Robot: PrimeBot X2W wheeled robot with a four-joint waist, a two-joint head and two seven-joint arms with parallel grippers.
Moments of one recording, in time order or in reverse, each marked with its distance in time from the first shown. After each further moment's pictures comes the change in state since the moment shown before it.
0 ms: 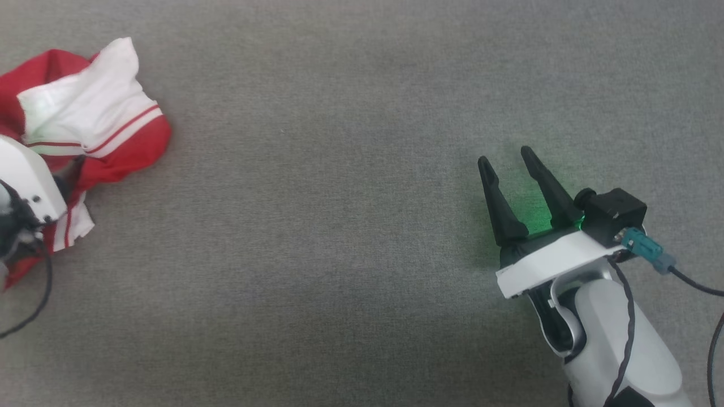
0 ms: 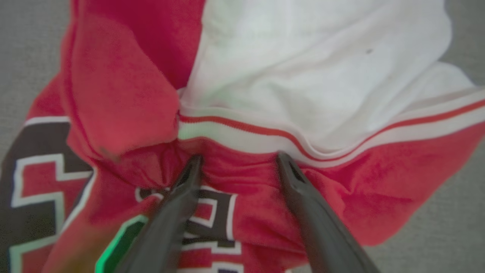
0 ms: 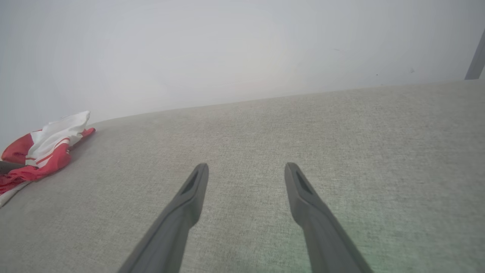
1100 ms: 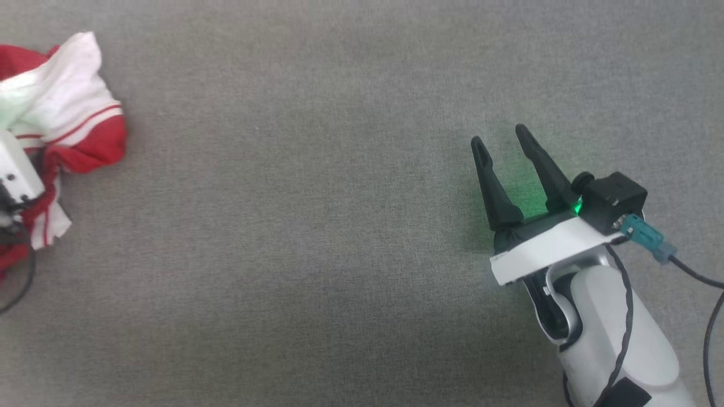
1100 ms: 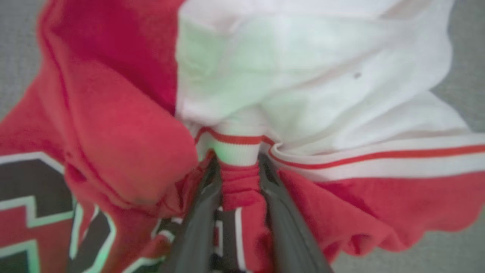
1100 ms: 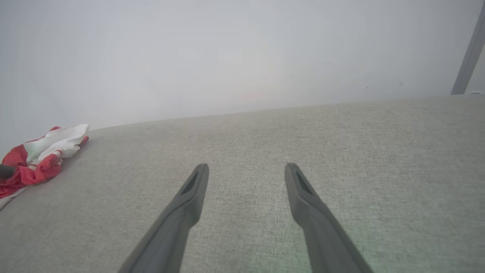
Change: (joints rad) left arm -0.081 0.026 -0.055 0.042 -0.087 0.006 0.099; right arm -0.039 0.011 0.010 -0.031 -0.010 0.000 0.000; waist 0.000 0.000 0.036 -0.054
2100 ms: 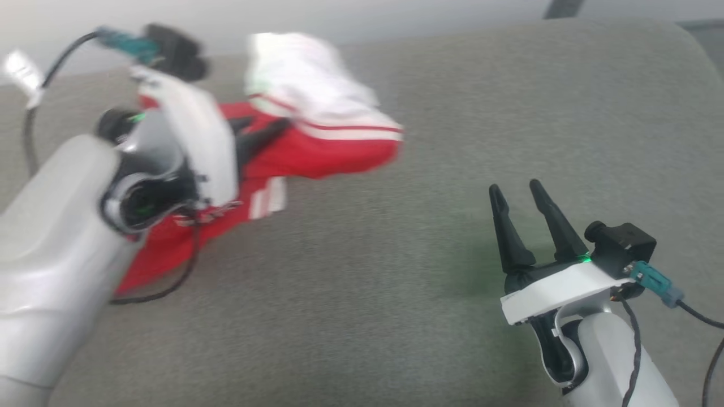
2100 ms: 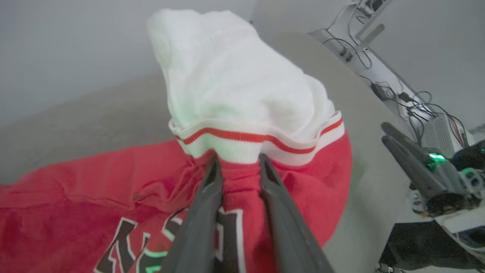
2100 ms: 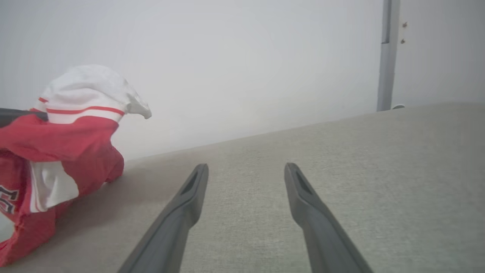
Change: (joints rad) left arm 0.071 -0.048 -0.243 -0.734 -0.188 -0.003 0.067; right arm 0.145 0.036 -0.073 -0.003 0.037 0.000 0.000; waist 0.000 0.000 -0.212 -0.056
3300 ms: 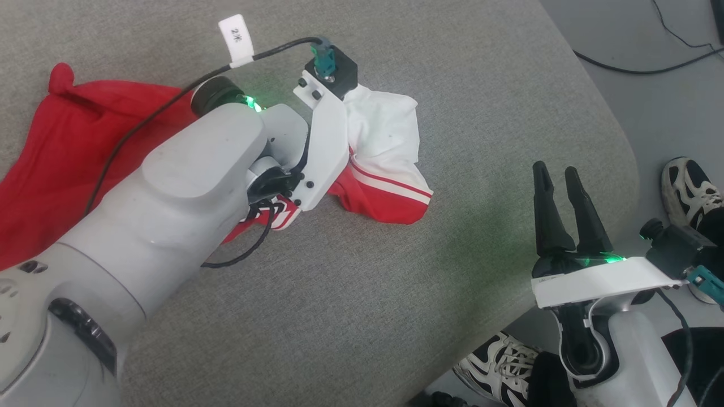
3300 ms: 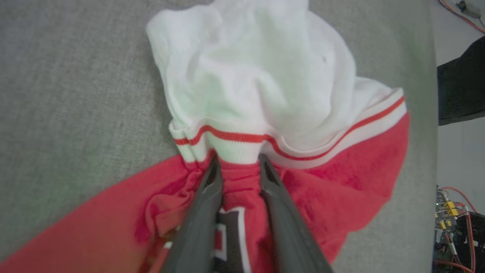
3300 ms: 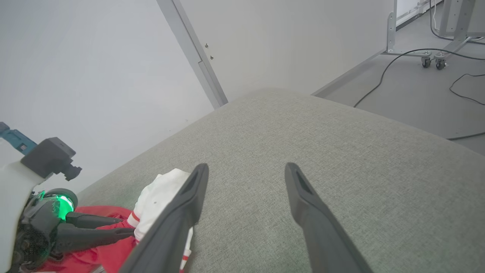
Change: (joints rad) left arm -0.351 -0.265 -0.571 0.433 0.101 -0.006 0.091; right arm 0.028 0.011 -0.069 -0.103 0.283 0.000 0.000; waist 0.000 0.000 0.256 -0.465
